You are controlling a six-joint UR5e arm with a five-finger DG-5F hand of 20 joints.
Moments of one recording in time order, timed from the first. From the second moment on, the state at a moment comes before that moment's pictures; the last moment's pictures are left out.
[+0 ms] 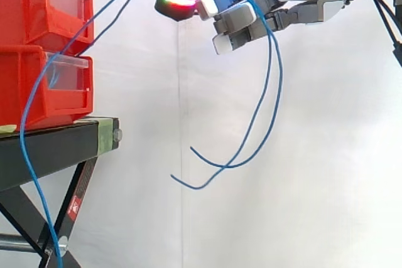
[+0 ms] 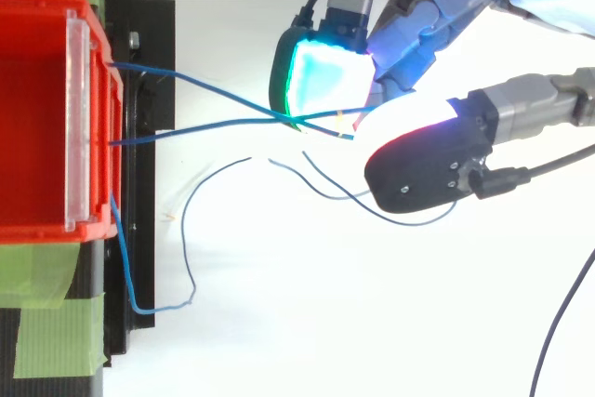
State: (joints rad) arm 0.16 -1.76 -1.65 -2.87 -1.18 -0.37
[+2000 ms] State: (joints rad) arm 0.18 -1.76 -1.65 -2.91 -1.19 -0.15
